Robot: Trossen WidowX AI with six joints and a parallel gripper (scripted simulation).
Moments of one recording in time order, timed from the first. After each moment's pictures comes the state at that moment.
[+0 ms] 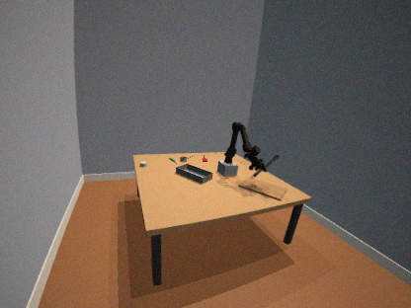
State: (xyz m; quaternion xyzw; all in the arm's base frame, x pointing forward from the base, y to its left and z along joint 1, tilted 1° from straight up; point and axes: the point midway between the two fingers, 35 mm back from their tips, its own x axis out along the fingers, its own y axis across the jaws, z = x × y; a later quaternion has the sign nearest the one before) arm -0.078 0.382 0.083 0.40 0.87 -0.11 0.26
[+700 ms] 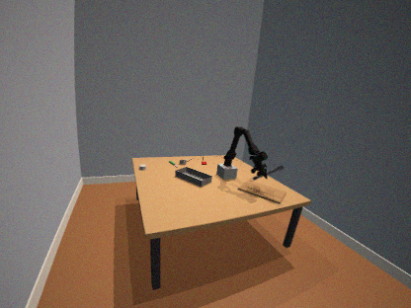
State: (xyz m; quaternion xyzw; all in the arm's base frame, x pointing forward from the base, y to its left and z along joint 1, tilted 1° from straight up) arm -0.087 0.403 0.067 0.39 0.83 -0.19 0.36
